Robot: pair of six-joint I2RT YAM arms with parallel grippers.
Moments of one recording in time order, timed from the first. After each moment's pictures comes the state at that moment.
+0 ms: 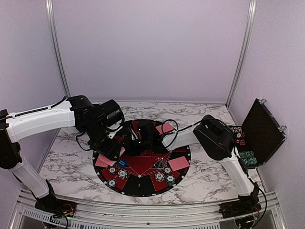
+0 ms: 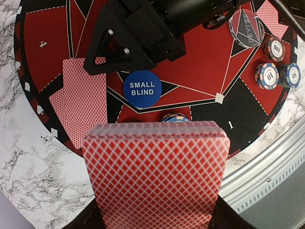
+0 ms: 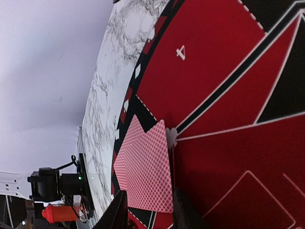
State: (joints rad) left arm -0.91 1.57 1.38 -1.18 -0.01 -0.37; right arm 0.91 2.44 1.62 0.34 -0.60 0.93
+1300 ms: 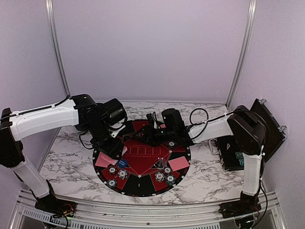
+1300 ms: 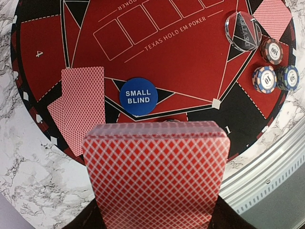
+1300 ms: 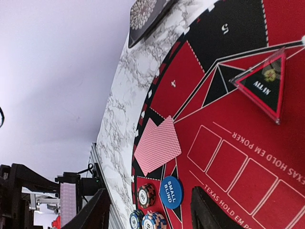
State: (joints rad) left arm -0.91 1.61 1.42 -1.18 -0.01 -0.35; right arm 0.79 2.04 1.23 0.38 -0.54 0.92
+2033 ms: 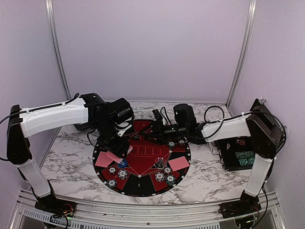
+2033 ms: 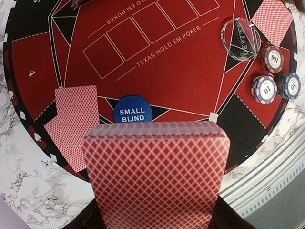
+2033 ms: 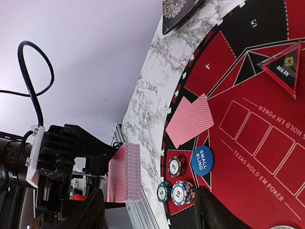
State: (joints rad) left arm -0.91 1.71 1.50 -1.17 -0.01 -0.31; right arm 0.76 1.85 1.09 0.39 -0.69 0.93
